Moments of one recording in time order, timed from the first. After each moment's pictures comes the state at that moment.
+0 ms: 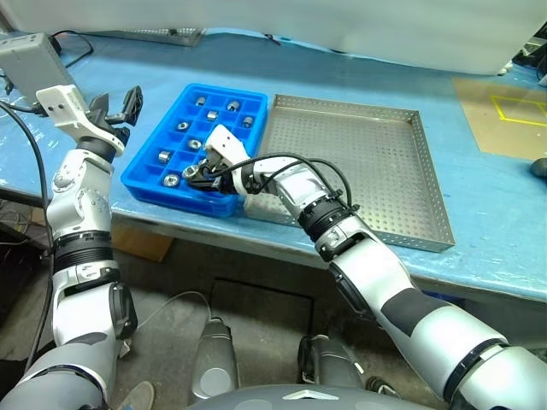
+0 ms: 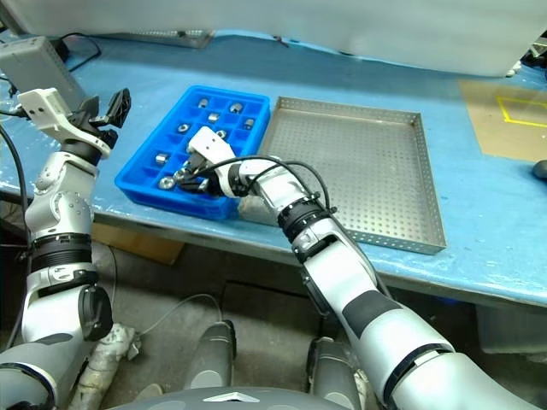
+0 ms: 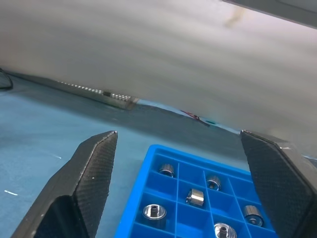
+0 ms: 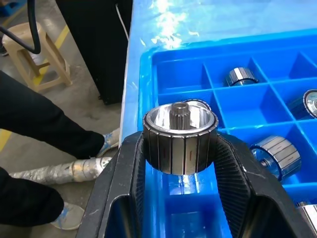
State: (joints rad) left arm -0.73 0.45 0.44 0.40 -0.49 0.19 -0.38; right arm -1.16 0.08 0.28 0.88 0.09 0.29 0.82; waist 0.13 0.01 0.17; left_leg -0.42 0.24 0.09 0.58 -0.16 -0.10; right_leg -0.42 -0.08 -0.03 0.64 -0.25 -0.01
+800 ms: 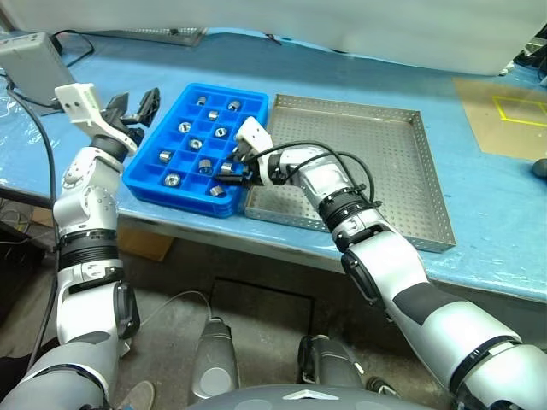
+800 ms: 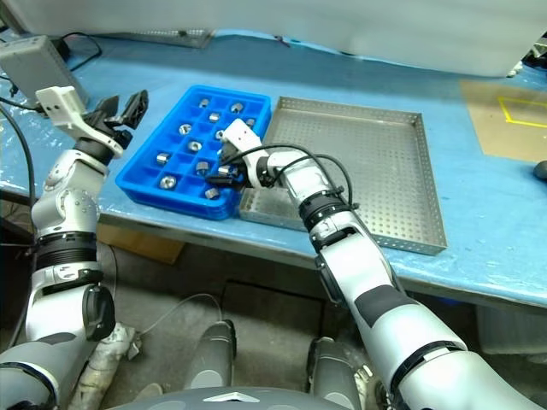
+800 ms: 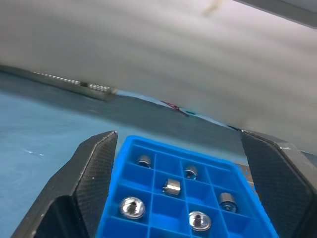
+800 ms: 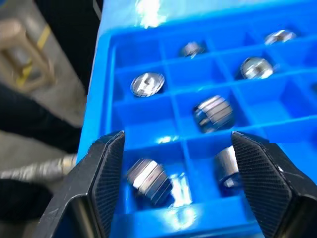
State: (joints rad) left arm -0.76 0.43 0.38 0.39 -0.51 0.24 -0.46; right arm -1.16 -0.02 0.14 0.92 0.07 0.26 0.86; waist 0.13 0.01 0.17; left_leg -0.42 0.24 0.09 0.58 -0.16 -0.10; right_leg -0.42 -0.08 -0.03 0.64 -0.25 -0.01
